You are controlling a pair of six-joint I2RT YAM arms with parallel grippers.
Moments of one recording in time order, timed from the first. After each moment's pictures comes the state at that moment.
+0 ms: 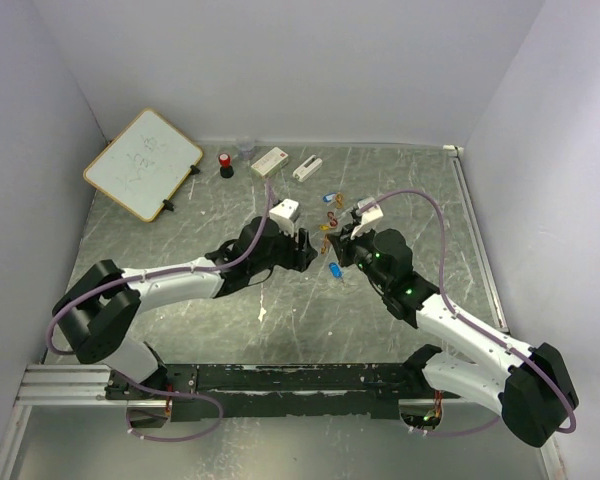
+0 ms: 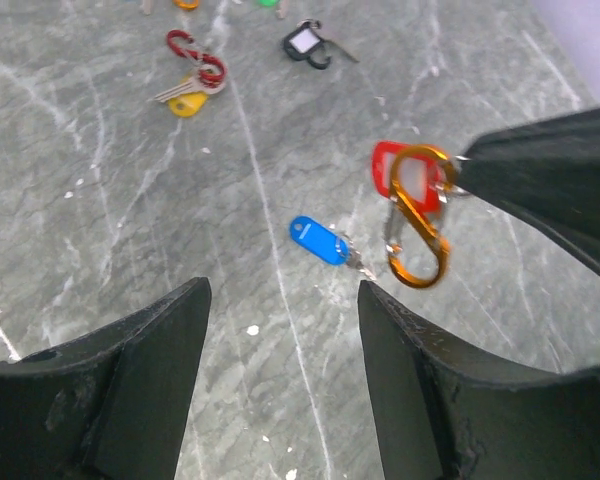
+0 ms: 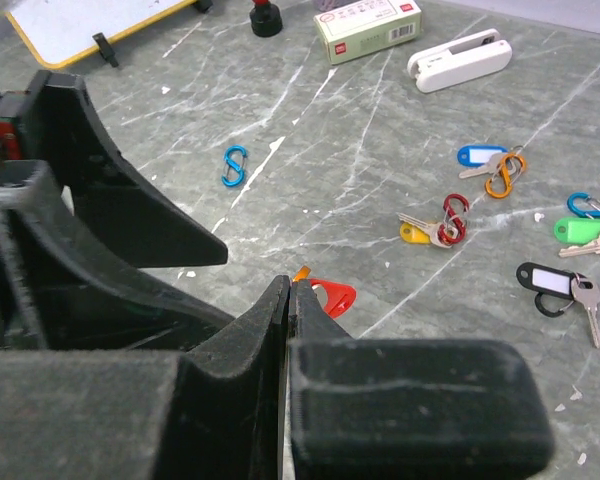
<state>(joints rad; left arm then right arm) -0.88 1.56 0.87 0.28 -0.08 -0.39 0.63 0.99 0.53 0.27 0.06 0.13</state>
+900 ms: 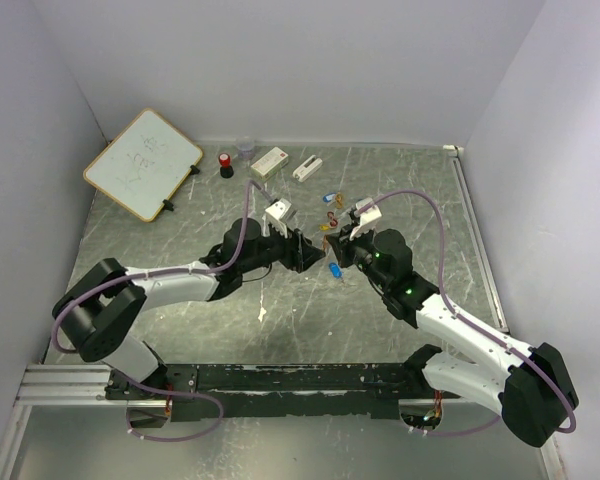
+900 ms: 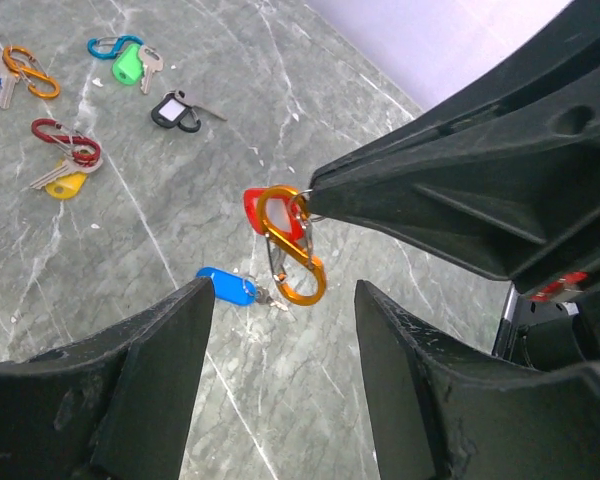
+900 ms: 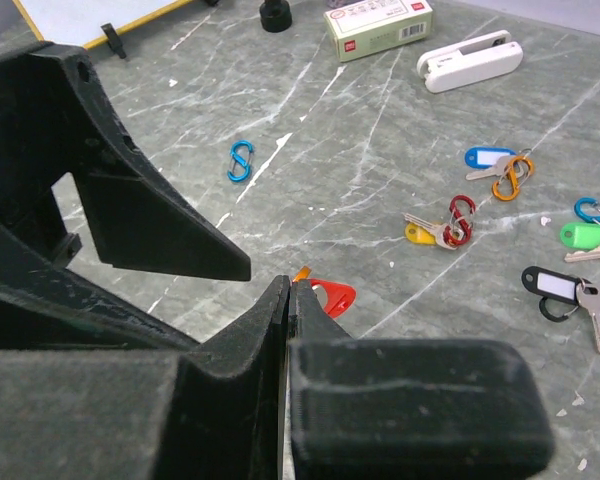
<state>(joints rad) -0.82 1.54 0.74 0.65 0.24 -0.39 0.63 0.99 0.53 0.27 0.03 0.11</state>
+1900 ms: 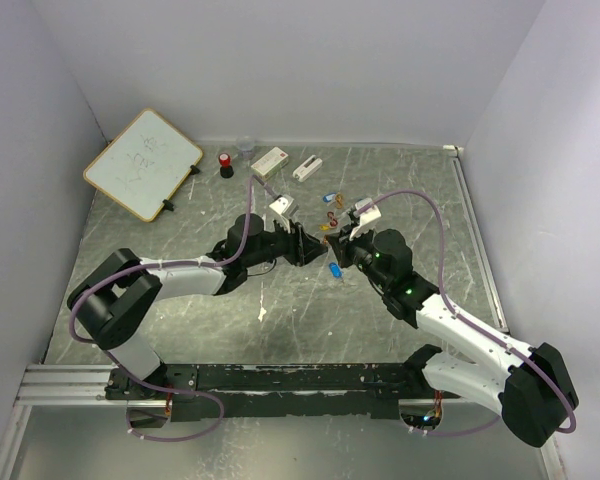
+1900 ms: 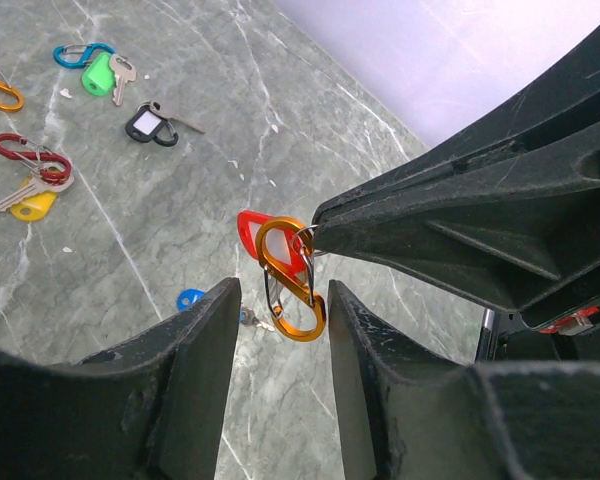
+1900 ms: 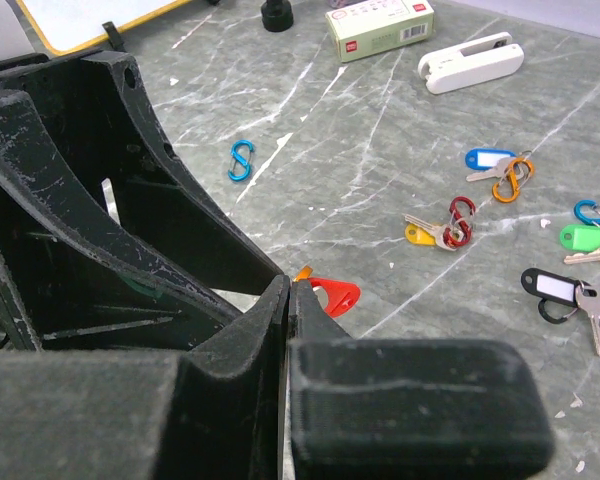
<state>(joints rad) -0.79 1.64 0.78 0.74 0.33 -0.45 0.63 0.99 0.53 0.27 0.03 0.11</state>
